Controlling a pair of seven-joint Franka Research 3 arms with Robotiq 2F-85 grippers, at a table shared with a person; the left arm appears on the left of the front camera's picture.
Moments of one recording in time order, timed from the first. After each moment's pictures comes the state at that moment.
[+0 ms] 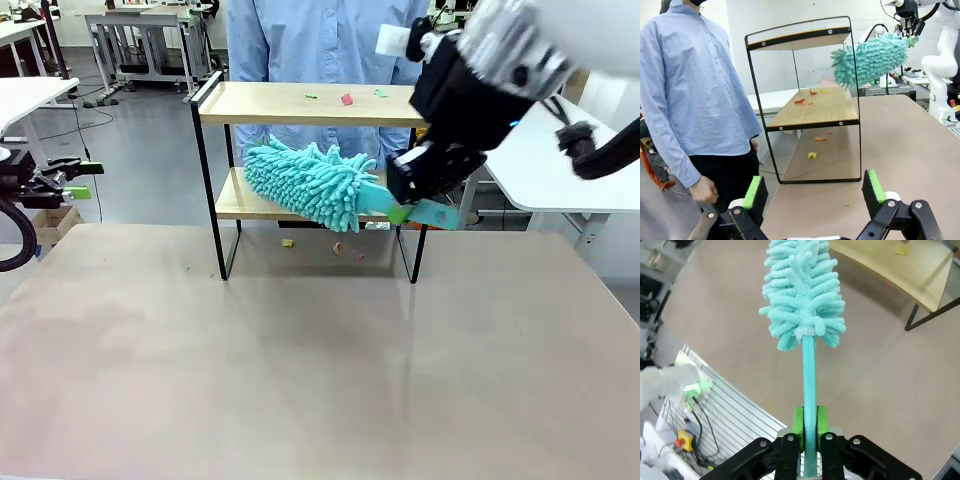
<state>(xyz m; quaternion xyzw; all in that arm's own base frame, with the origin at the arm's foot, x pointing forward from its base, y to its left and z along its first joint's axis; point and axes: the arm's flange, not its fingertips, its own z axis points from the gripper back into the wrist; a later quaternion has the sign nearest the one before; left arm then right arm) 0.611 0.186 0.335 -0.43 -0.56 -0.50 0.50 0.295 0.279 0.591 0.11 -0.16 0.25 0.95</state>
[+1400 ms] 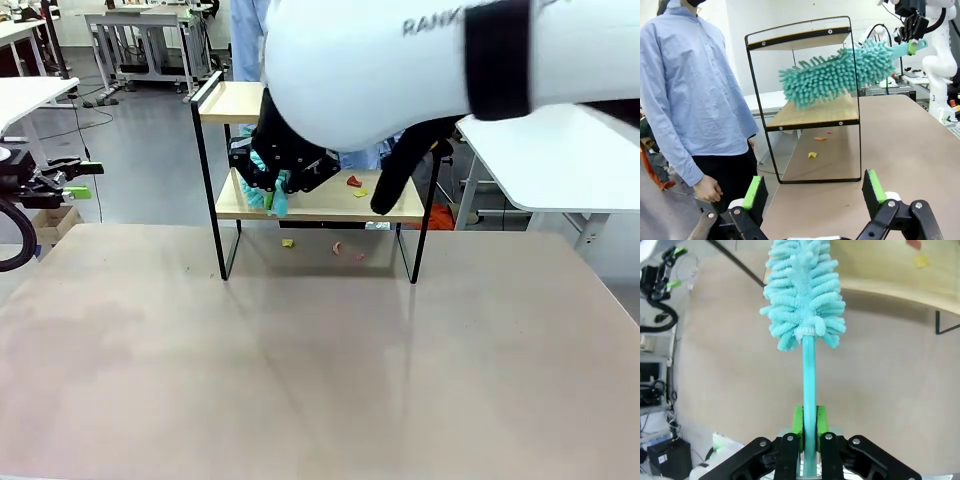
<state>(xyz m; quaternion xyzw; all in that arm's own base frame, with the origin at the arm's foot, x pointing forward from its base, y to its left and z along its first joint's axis) 0.611 0.187 0.334 -0.43 -0.56 -0.50 0.50 0.351 0.440 0.567 0.11 -0.17 0.05 0.98</state>
